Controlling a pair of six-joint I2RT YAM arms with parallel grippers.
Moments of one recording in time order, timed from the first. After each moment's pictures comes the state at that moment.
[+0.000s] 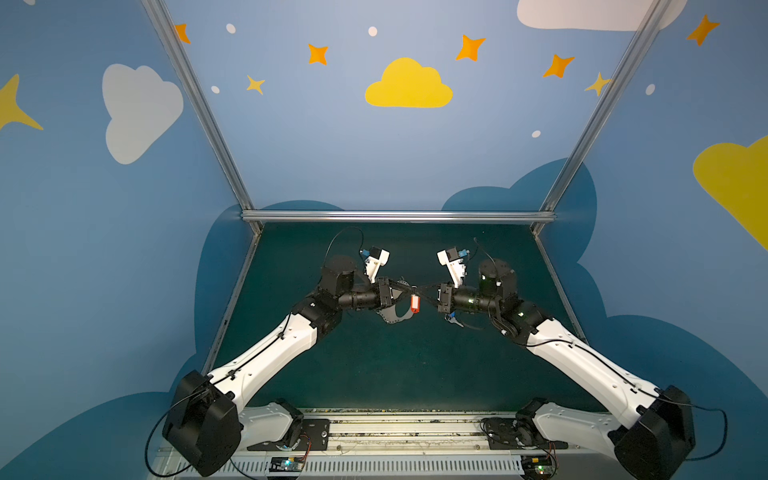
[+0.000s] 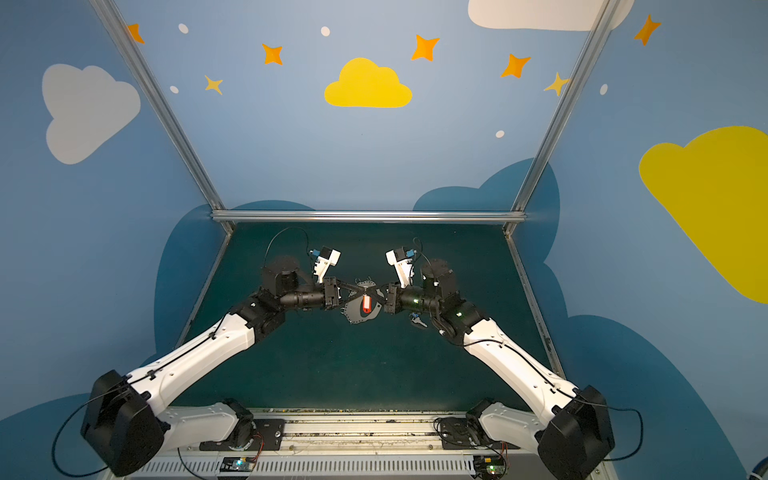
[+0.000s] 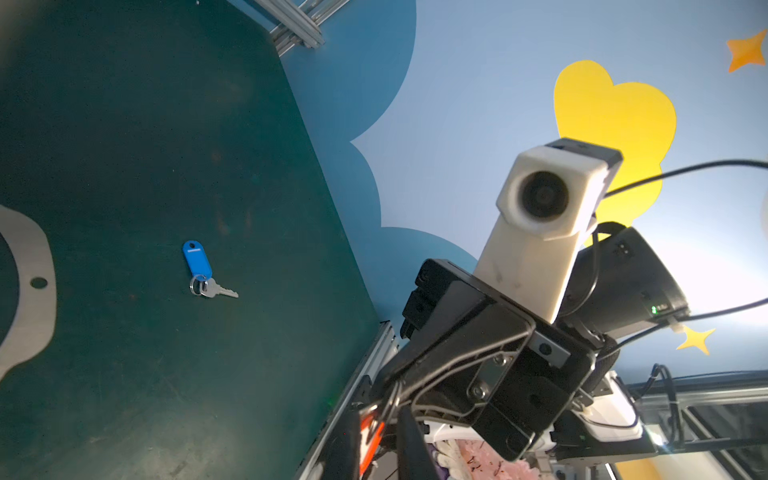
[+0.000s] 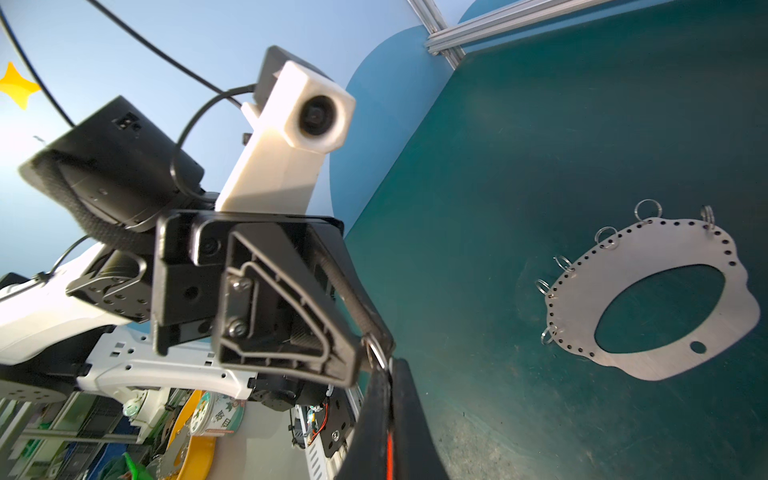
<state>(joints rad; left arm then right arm) -0.55 1.26 0.92 0.05 0.73 -0.91 0.64 1.16 0.92 -0.08 -0.60 0.57</state>
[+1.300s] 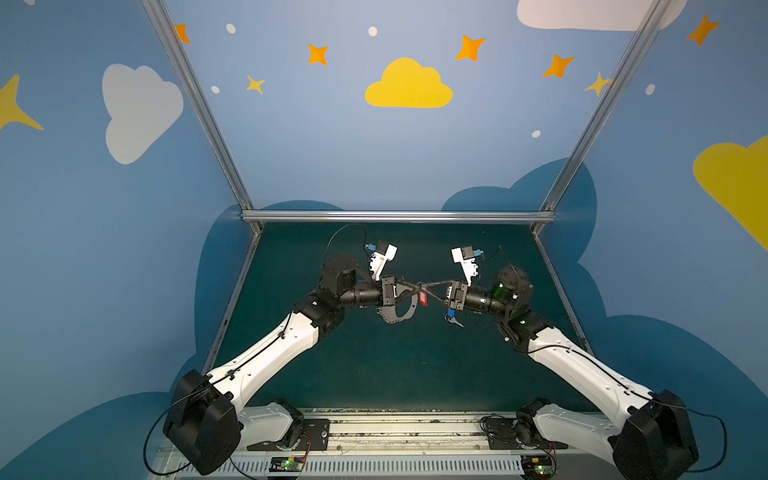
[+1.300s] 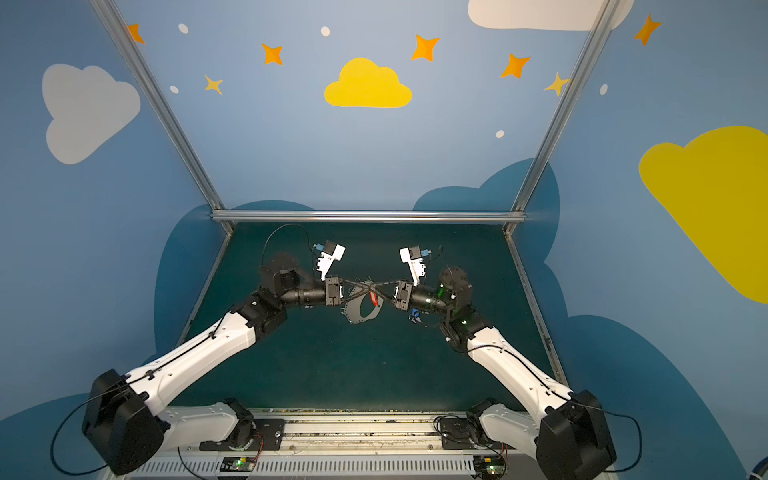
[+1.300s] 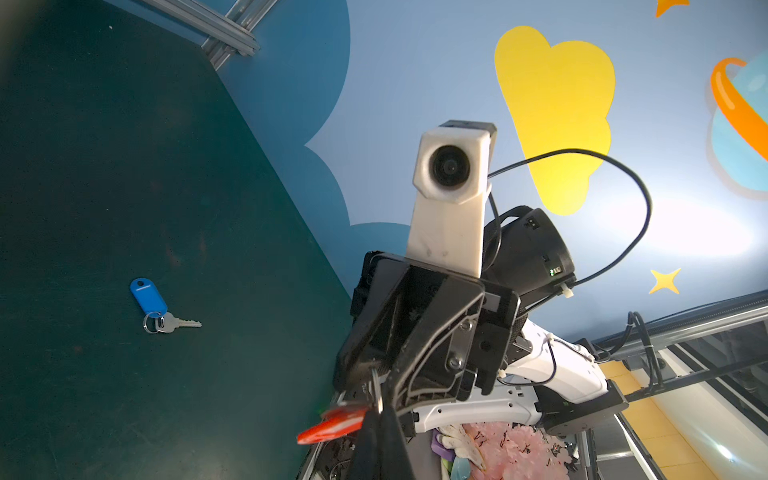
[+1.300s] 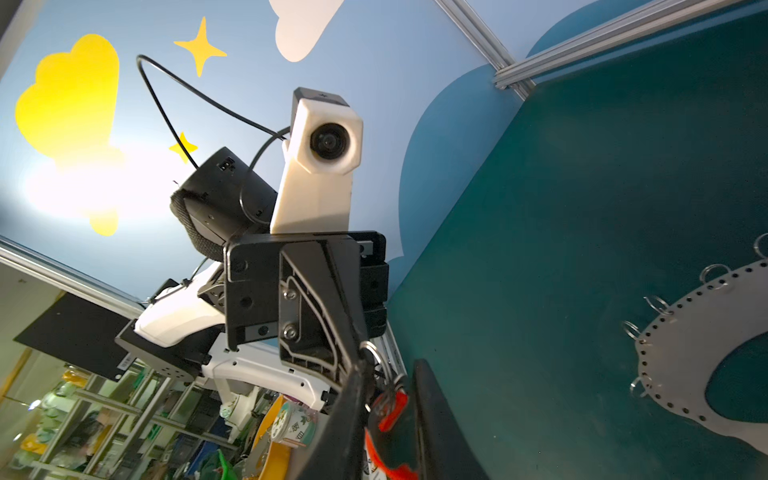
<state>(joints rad) -0.58 1.26 0.95 0.13 0.78 -0.86 0.54 1.13 0.74 0.37 -0.81 0.85</state>
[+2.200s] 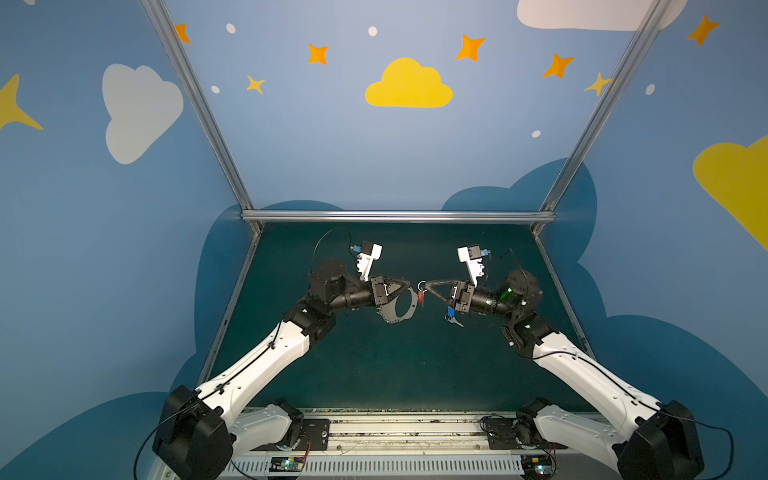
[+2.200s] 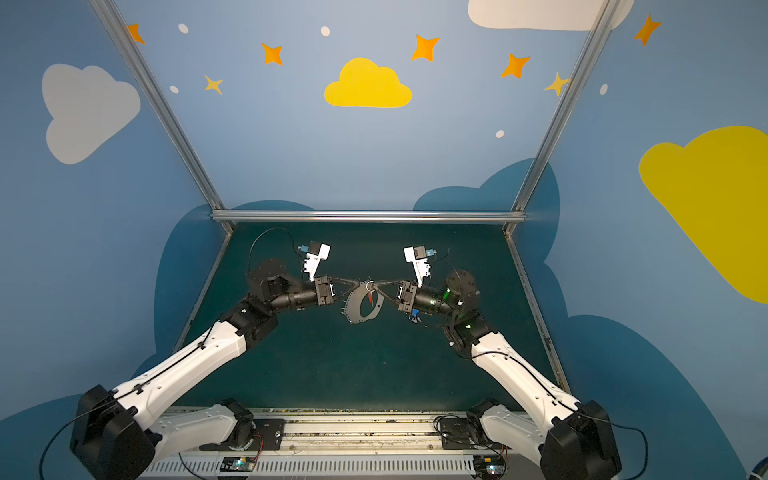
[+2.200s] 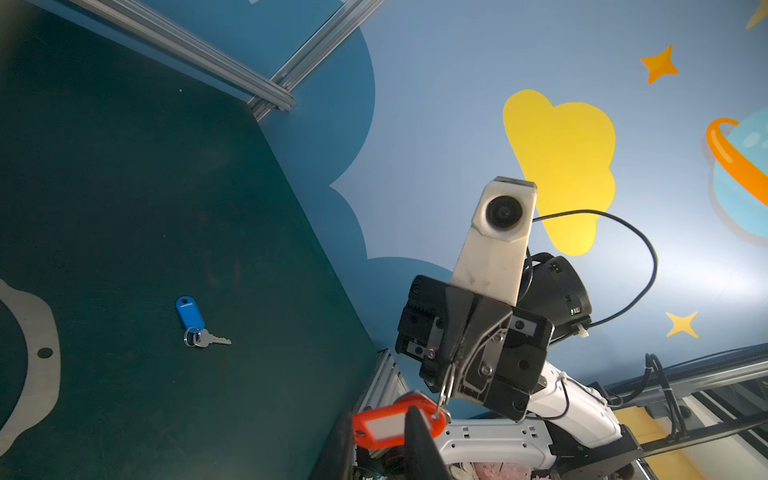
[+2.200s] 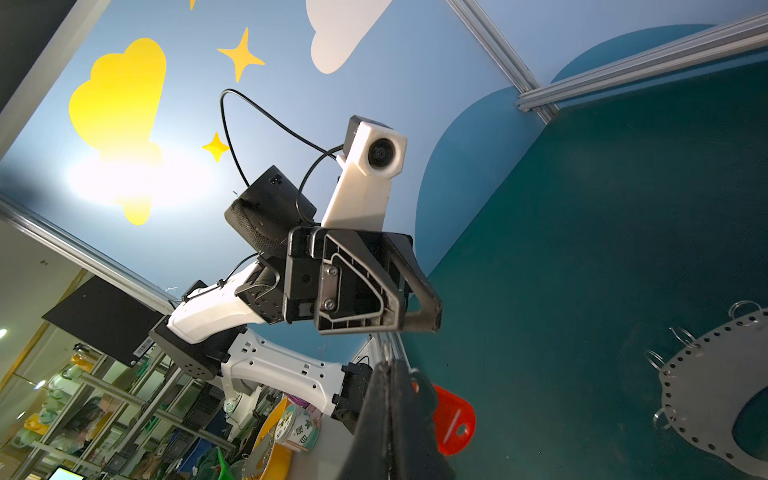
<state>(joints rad) -0.54 1.18 0.88 0.16 0.69 -0.90 0.54 1.08 0.73 0.41 -0.80 0.85</state>
